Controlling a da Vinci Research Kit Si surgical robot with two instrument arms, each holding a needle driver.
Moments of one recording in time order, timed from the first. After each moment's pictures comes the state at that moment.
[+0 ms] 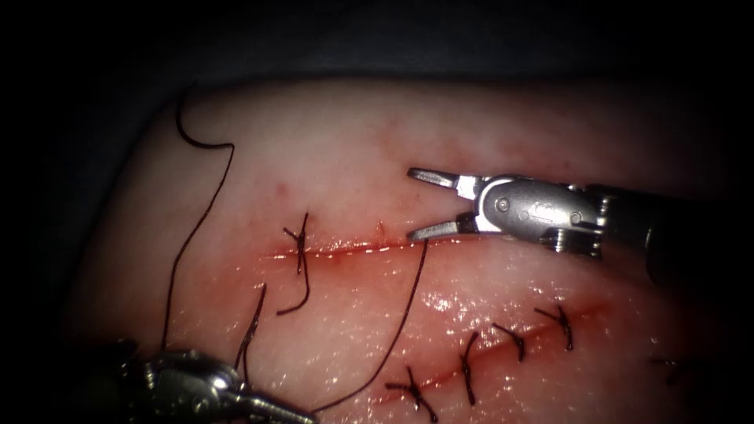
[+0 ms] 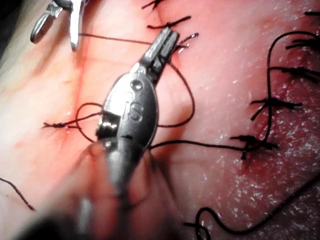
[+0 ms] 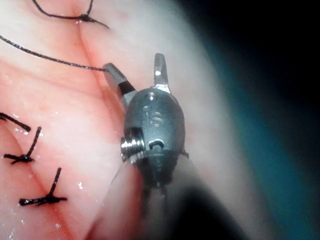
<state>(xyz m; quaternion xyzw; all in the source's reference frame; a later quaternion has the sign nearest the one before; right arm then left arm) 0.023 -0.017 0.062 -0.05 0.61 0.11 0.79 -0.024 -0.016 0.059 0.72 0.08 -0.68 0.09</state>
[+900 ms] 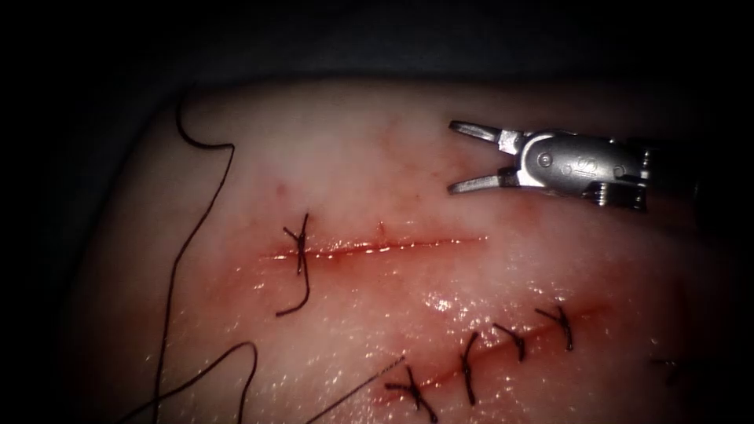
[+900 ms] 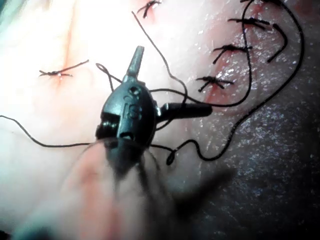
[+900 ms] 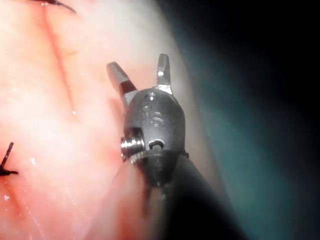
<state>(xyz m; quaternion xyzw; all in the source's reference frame) 0.019 -0.013 0.061 -0.09 0.61 0.12 0.78 -0.011 -0.018 0.052 0.61 0.20 -0.75 0.14</state>
